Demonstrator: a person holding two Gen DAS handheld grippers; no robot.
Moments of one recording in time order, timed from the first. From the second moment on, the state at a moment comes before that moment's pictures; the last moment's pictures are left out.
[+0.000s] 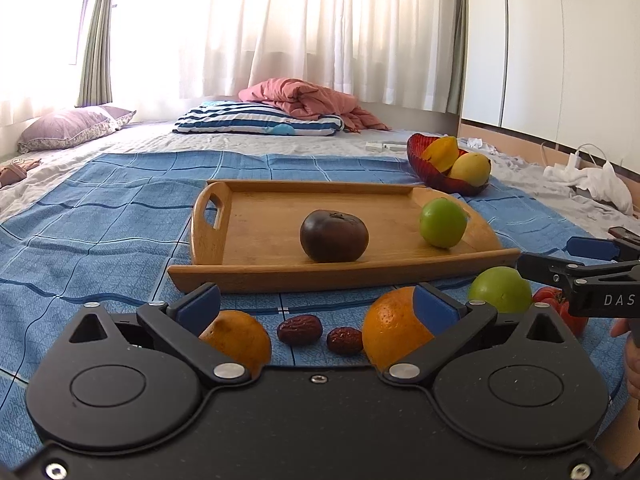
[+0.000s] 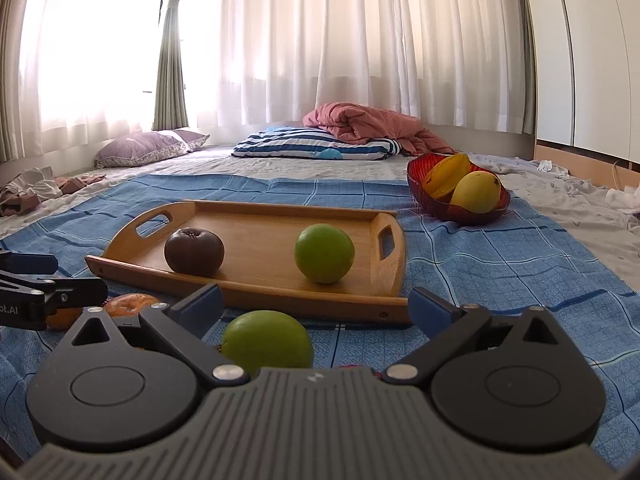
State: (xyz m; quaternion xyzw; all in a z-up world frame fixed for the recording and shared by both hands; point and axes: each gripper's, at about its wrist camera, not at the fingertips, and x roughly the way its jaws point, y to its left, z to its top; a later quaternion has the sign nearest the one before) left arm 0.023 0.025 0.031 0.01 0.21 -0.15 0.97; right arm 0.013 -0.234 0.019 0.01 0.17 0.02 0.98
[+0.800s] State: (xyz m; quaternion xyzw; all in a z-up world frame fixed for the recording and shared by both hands) left arm 0.007 0.043 0.013 0.02 0.17 -0.09 0.98; right arm -0.016 -0.236 -0.011 0.02 0.18 0.00 0.98
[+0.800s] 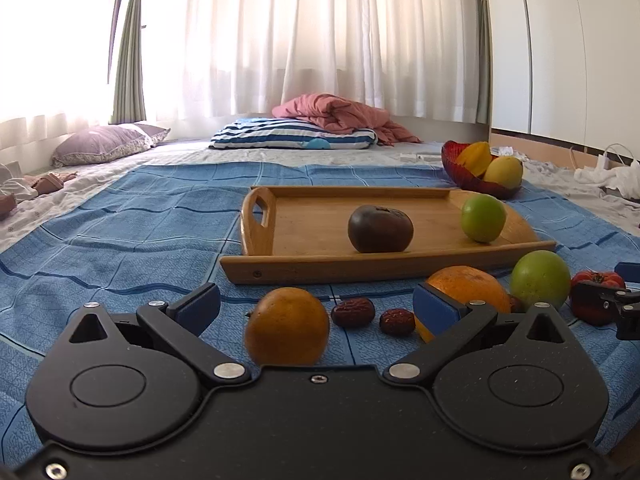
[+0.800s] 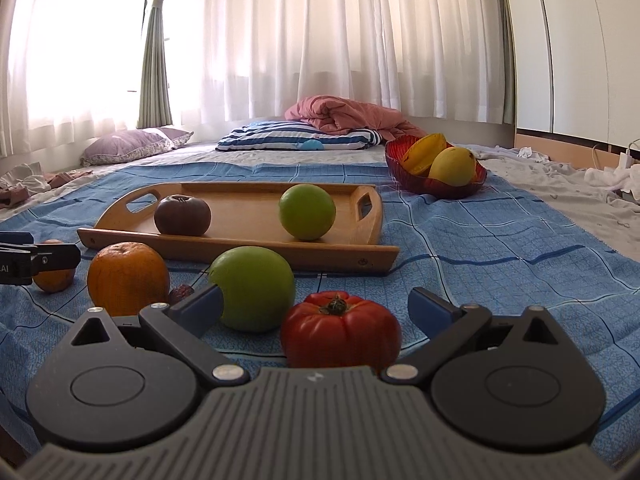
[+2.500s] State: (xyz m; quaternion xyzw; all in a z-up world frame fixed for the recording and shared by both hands) left arm 0.017 0.058 -0.001 0.00 0.23 -0.08 0.97; right arm -0.024 -0.237 -0.023 0.05 0.20 -0.02 0.98
